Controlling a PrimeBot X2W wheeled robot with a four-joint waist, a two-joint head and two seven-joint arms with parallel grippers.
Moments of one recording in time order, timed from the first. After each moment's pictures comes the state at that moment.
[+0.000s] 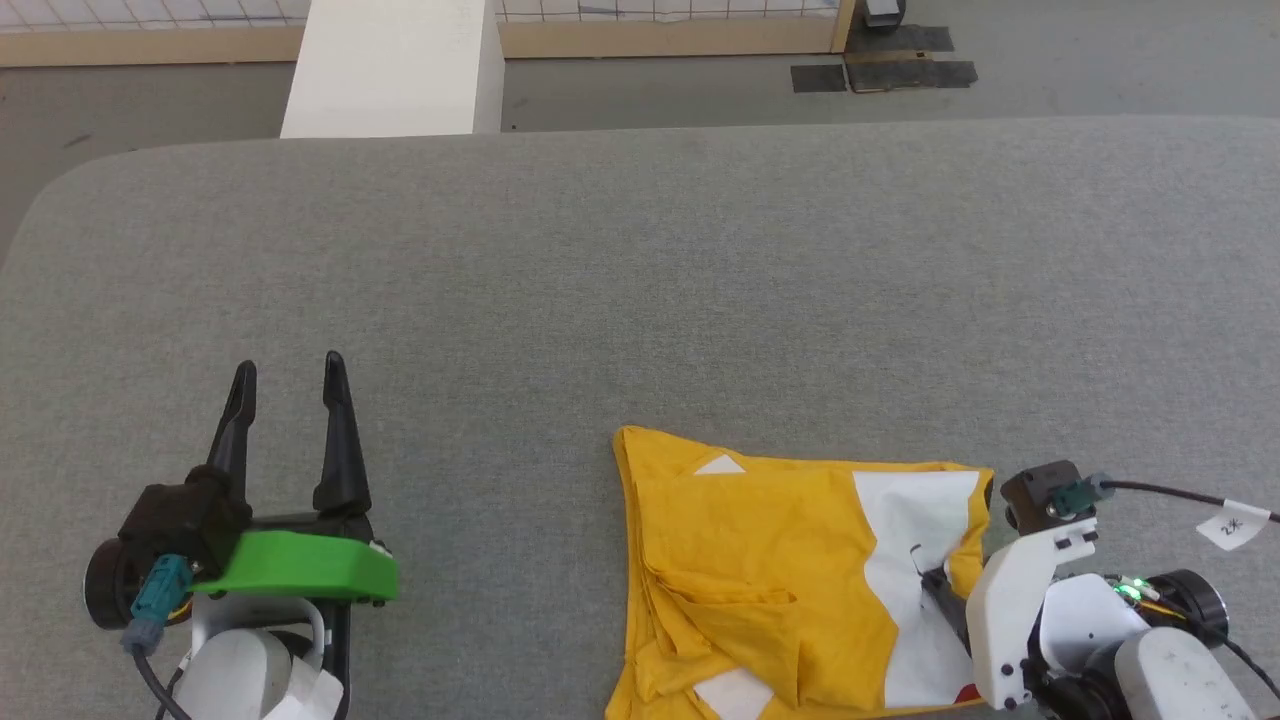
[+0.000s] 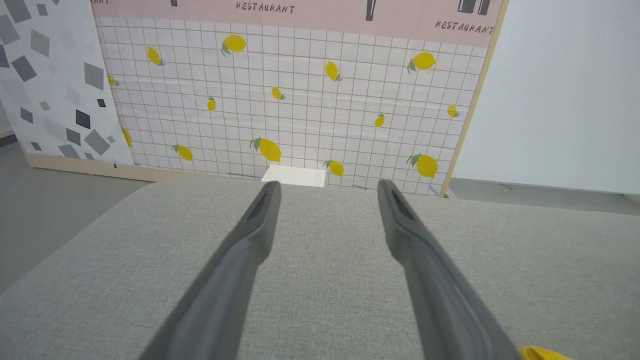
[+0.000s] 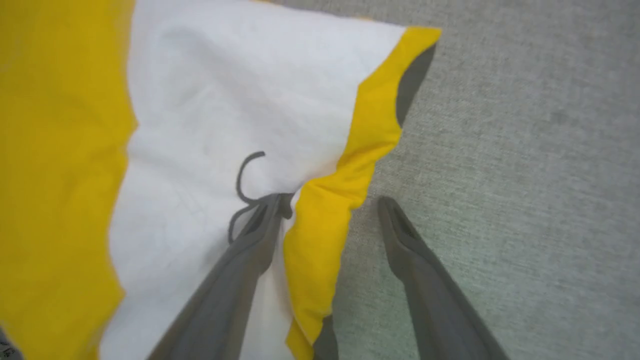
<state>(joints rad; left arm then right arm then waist) -0.10 0.18 -0.05 0.01 -0.29 0.04 -0.26 -0.09 -0.19 0.13 0.18 0.23 0.13 0.67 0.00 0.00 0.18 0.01</state>
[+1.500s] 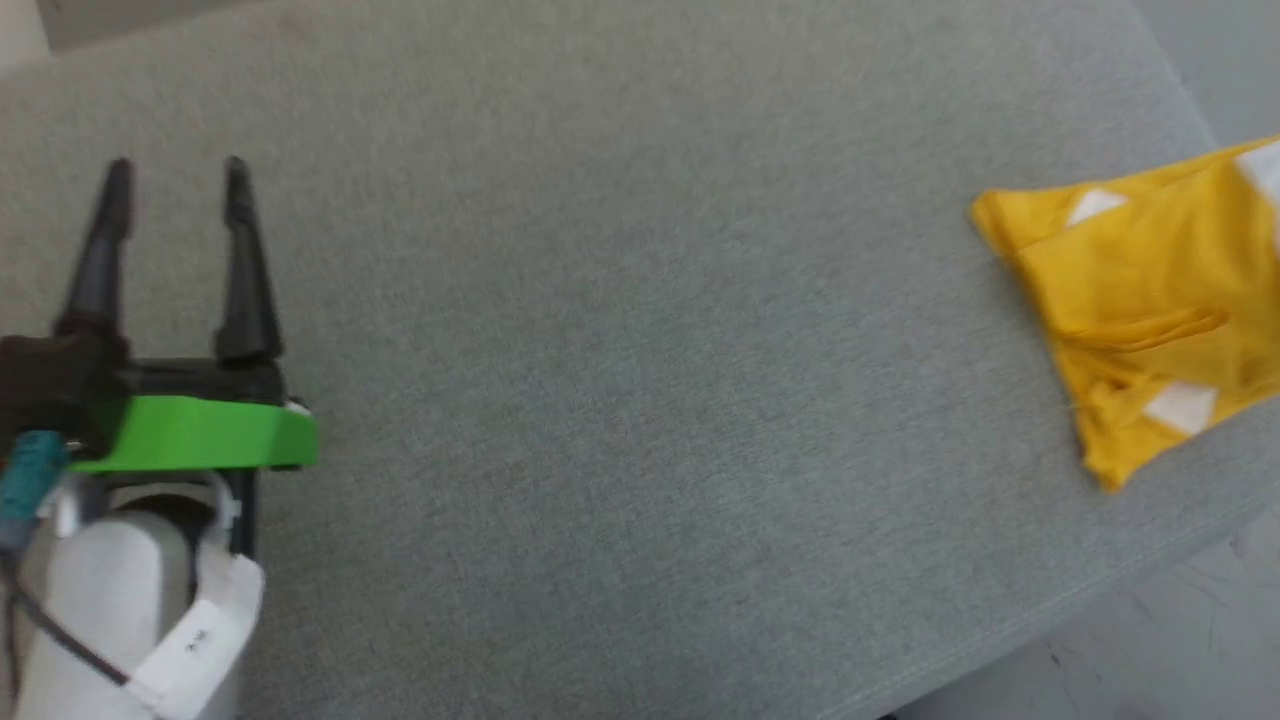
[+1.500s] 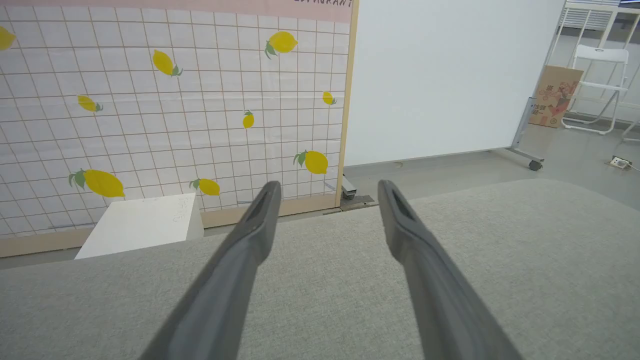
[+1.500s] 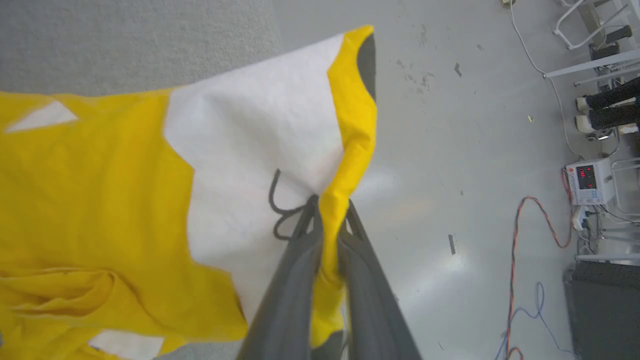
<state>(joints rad) -0.27 0.27 -0.01 -0.22 -0.20 0.07 -0.10 -0.74 -0.71 0.19 0.62 0.34 0.13 0.49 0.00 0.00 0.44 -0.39</state>
